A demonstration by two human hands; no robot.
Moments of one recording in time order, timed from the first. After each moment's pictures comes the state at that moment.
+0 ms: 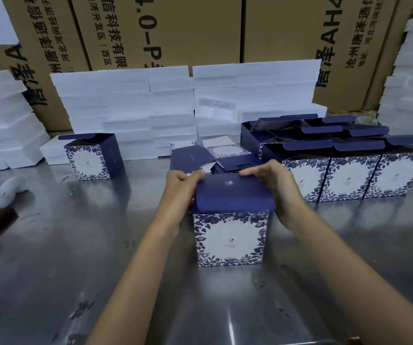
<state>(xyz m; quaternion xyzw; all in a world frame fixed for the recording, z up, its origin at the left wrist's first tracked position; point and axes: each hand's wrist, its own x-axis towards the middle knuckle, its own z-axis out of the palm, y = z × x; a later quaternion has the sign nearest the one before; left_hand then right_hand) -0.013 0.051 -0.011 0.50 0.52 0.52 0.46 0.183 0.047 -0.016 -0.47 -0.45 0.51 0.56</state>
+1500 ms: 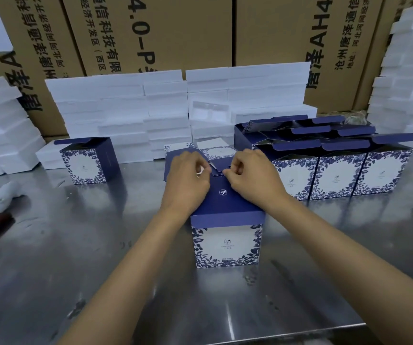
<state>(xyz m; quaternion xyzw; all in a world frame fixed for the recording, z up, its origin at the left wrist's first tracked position) 0.009 0.060 0.008 0.72 0.54 0.44 0.07 0.168 0.055 0.012 -0.60 -0.70 0.01 0.38</state>
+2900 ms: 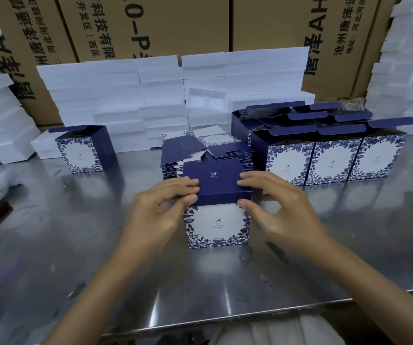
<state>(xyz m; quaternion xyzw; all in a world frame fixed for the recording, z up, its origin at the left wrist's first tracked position) -0.040 -0.020 -0.030 0.73 0.37 0.54 0.17 0.208 -0.035 -0.047 -0.40 -0.76 0.04 0.51</state>
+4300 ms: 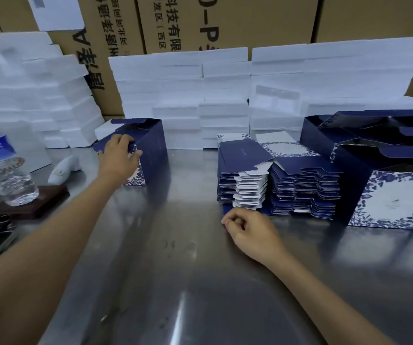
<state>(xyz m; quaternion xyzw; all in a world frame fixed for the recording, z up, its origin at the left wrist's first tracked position) -0.259 0.187 -0.023 0.59 0.74 0.31 -0.08 0.069 0.099 -0.109 -0.53 -0.74 0.25 0.33</state>
